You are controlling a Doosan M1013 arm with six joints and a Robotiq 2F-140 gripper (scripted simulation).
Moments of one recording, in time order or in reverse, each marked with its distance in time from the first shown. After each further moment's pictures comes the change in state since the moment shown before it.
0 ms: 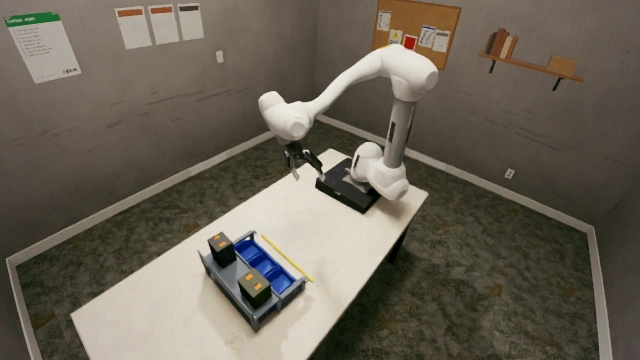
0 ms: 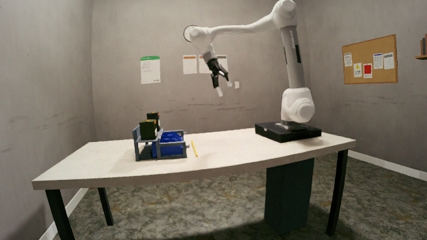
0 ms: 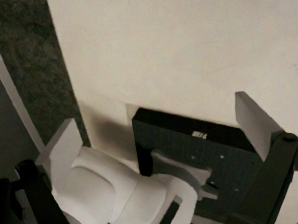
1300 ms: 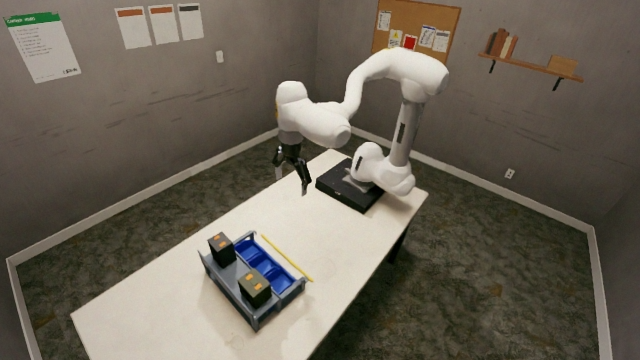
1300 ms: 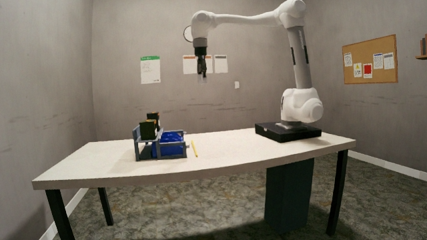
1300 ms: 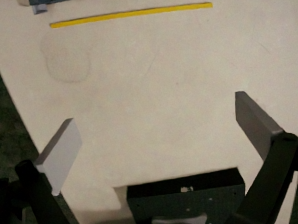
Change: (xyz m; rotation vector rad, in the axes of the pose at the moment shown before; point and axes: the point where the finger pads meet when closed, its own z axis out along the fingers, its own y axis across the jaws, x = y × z) arm 0.132 -0.018 -0.078 -0.403 0.216 0.209
